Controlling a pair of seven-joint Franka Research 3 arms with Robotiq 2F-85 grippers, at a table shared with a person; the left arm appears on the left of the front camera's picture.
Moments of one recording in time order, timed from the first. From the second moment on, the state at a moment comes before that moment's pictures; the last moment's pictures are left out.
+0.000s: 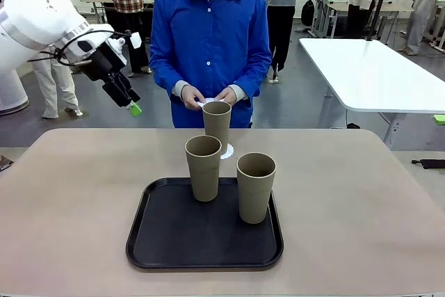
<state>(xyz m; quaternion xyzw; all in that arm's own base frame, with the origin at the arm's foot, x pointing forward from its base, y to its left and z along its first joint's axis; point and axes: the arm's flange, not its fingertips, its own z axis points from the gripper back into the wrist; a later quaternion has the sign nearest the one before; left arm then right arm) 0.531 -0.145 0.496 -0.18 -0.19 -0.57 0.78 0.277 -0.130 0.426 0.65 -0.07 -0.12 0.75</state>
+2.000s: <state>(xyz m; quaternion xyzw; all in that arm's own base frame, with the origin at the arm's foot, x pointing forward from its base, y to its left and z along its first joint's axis) 0.442 -0.043 0.495 0.02 -0.10 -0.36 0.93 0.277 -0.130 0.426 0.65 -0.07 -0.12 0.75</state>
